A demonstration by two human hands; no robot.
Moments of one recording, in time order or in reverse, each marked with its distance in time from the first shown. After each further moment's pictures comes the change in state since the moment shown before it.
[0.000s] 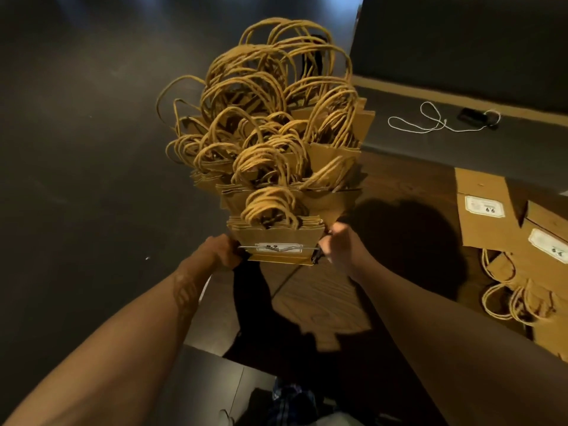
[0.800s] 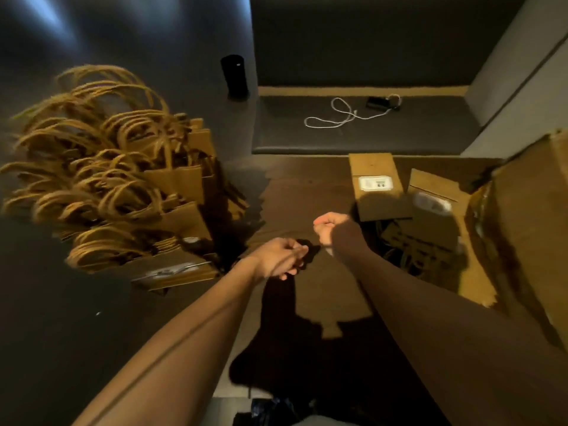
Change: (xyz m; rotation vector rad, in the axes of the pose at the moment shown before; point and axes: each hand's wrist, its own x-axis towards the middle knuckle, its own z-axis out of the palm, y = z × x) left_hand -0.021 0.269 0.050 -0.686 -0.286 0.176; right_hand -0.036 0.065 -0.157 0.100 0.288 0.065
